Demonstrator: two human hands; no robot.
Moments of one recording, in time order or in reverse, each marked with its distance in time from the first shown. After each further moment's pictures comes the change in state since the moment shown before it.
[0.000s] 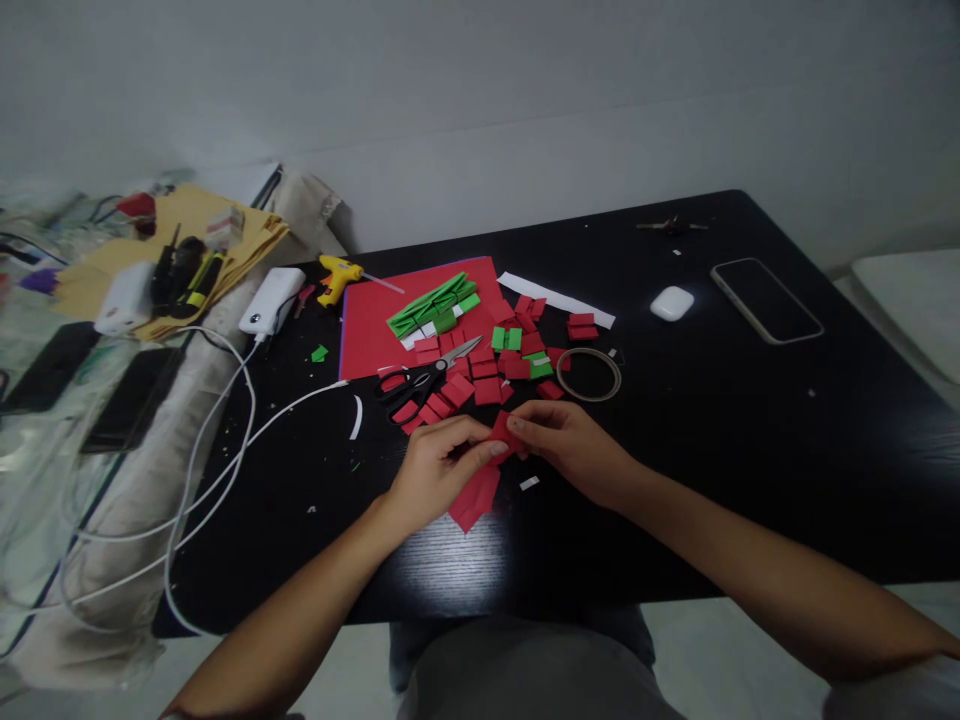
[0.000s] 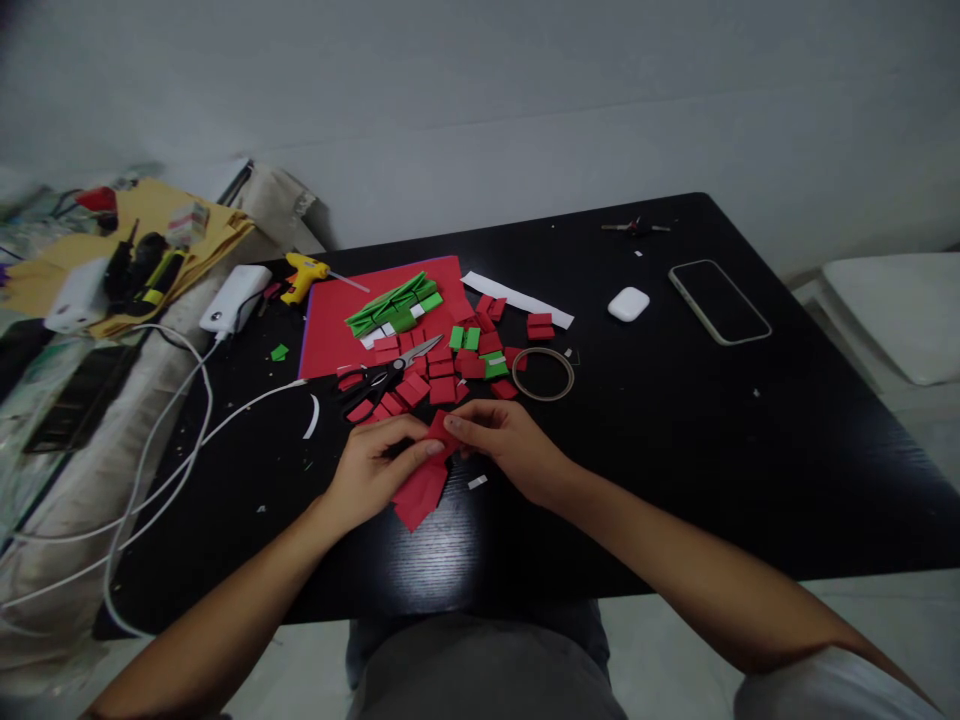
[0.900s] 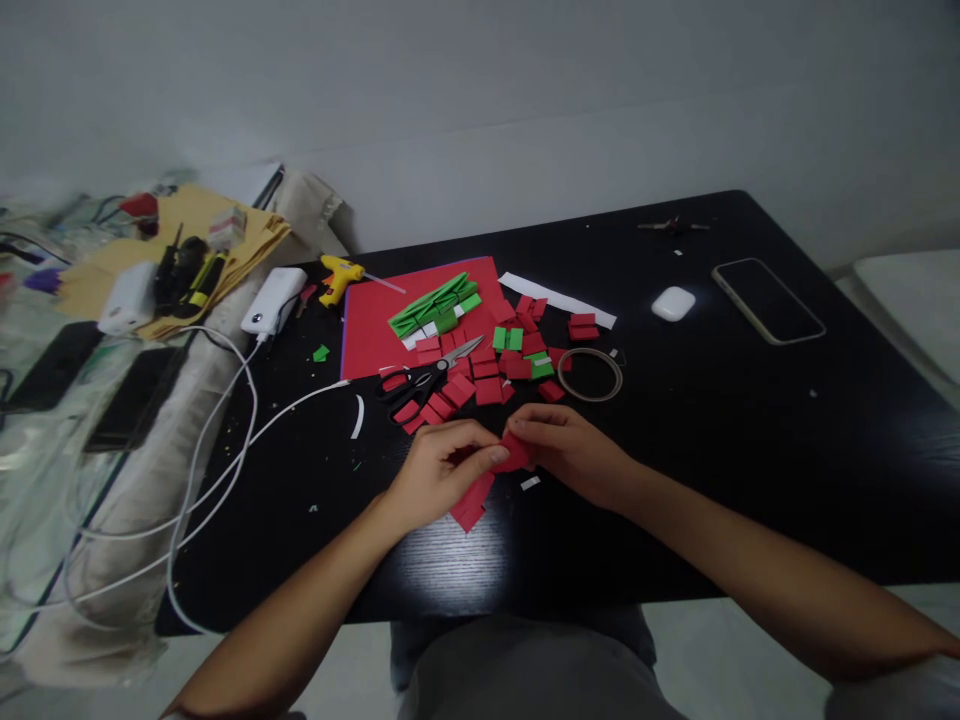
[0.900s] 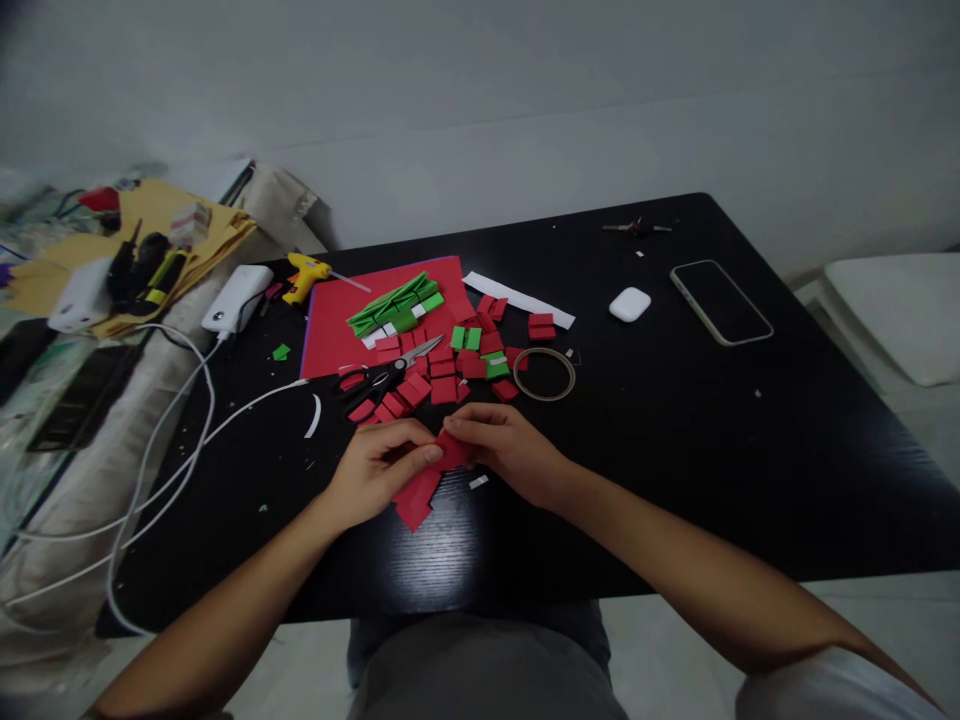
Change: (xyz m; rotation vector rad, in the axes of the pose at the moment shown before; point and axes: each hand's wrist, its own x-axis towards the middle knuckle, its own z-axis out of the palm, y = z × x) left_hand 0.000 0.003 -0.002 -0.110 -0.080 -0.072; right_hand 0.000 0.002 0.001 0.147 -0.048 0.120
